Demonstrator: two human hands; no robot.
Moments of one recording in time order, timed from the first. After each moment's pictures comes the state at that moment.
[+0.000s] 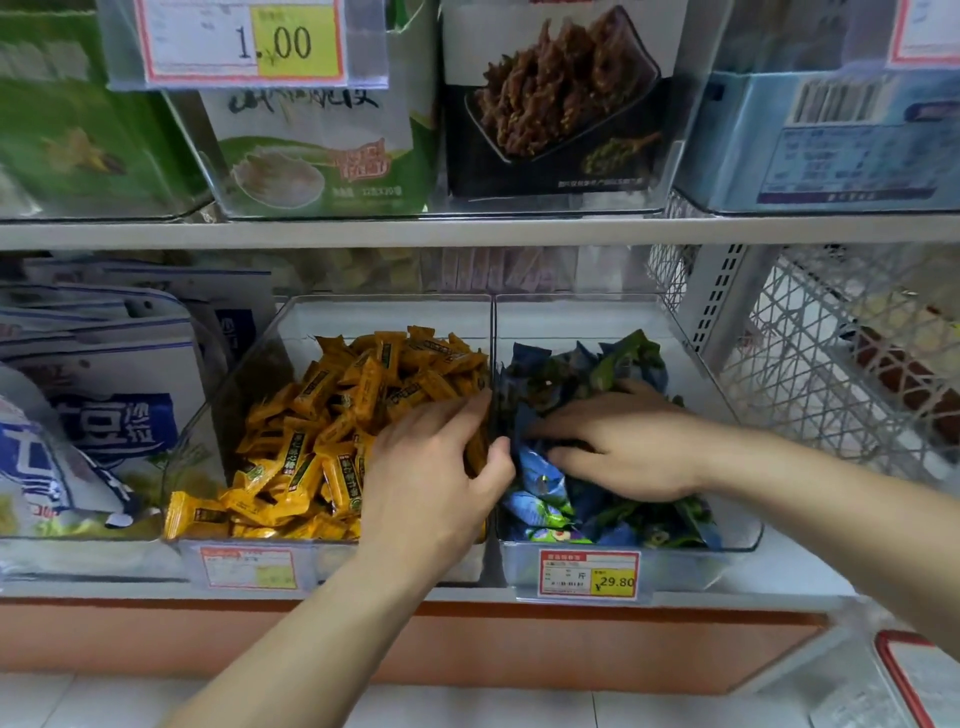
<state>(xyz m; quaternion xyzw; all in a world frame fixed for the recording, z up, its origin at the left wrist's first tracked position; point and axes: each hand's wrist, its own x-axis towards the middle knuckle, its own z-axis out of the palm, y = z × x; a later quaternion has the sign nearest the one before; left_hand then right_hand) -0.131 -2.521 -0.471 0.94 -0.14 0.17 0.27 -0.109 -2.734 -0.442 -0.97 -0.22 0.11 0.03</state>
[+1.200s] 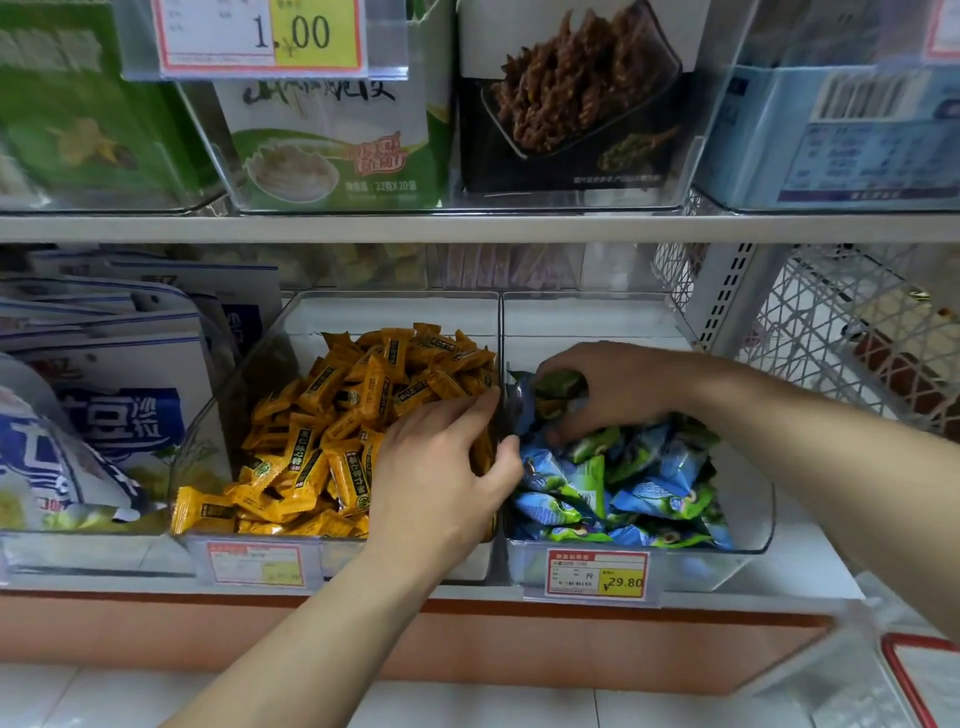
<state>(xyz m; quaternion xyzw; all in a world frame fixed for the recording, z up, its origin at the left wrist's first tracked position) -0.132 -2.521 -0.470 0.93 -0.14 0.17 0.30 -0.055 -2.734 -0.426 -0.95 -0.19 0.15 0.17</state>
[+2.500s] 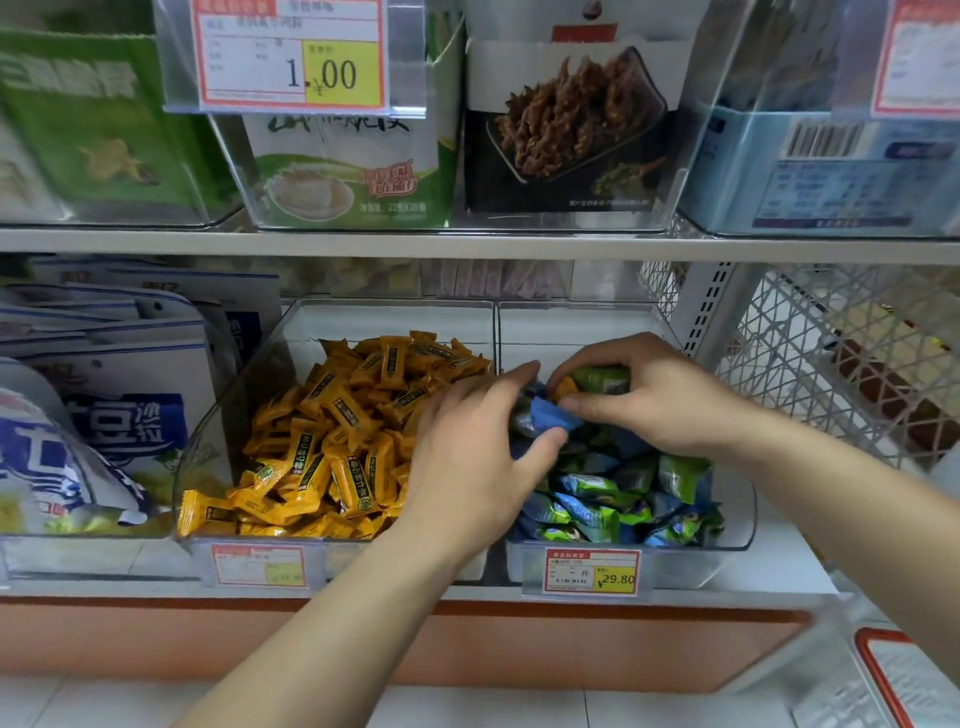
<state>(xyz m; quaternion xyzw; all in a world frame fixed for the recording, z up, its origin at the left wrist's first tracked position) -0.126 -2.540 -0.454 0.90 -0.21 0.18 0.33 -0.112 -2.737 -0.408 -0.91 -0.18 -0.04 0.38</state>
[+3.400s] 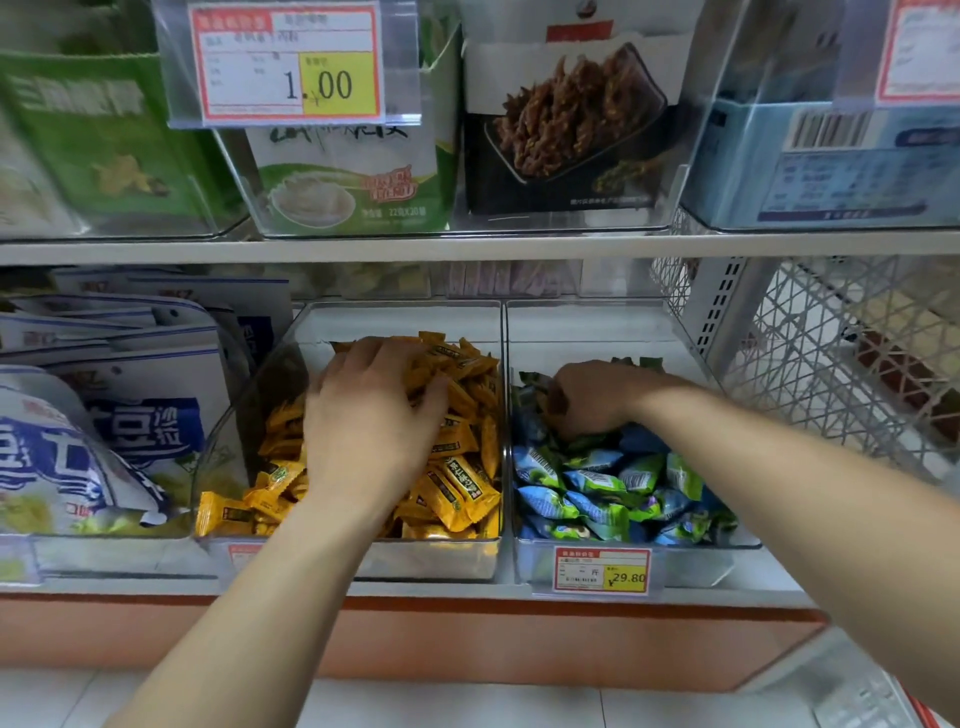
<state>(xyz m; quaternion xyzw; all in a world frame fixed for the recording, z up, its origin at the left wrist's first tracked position) -0.102 -2.480 -0.438 0.93 -0.08 0.27 0.23 -0.047 -2.712 -0.438 -0.98 -0.07 0.18 0.07</state>
